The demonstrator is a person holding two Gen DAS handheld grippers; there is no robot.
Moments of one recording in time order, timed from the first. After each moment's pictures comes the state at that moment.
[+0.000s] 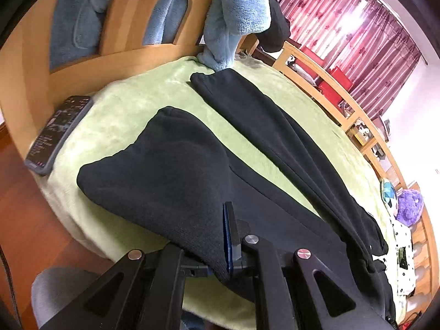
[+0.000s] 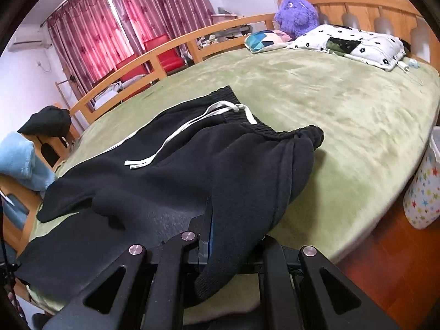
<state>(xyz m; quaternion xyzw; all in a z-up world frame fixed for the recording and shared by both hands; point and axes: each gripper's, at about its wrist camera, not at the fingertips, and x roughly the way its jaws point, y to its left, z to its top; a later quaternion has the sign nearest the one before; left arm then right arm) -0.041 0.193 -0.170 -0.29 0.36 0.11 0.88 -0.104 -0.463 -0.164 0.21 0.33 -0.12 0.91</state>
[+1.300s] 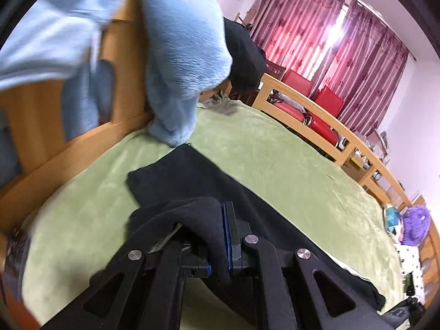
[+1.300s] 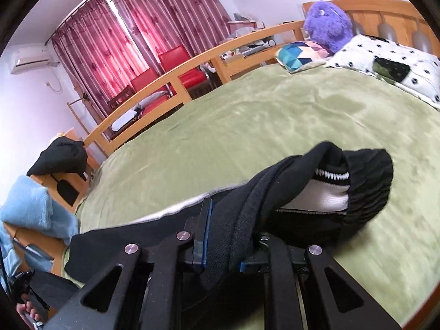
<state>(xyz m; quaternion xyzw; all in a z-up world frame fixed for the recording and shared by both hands) 0.167 0.188 -0.066 -0.23 0.29 0.12 0.92 0.124 -0.464 -0.068 0.24 0.31 -0.07 0.92</state>
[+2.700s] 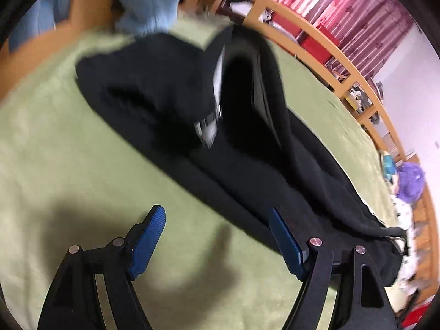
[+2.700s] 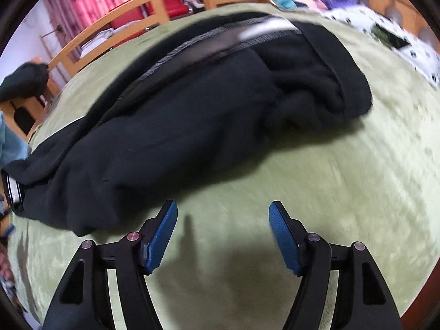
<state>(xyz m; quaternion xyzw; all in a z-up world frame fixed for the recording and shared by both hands) 0.185 0.146 -0.213 -0.27 0.44 0.02 0.86 0.083 -0.422 -0.211 0.17 0.47 -0.12 0.86</state>
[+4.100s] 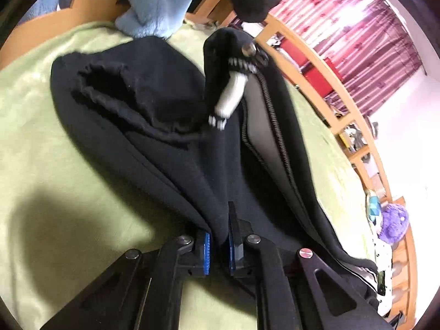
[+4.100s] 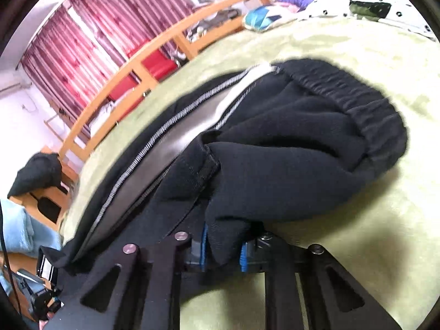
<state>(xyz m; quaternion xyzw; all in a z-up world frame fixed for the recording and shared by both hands) 0.190 0.141 -0.210 -0.34 0.38 0.03 0.86 0.150 -0.480 -0.205 0.32 0.32 -0.11 0.88</state>
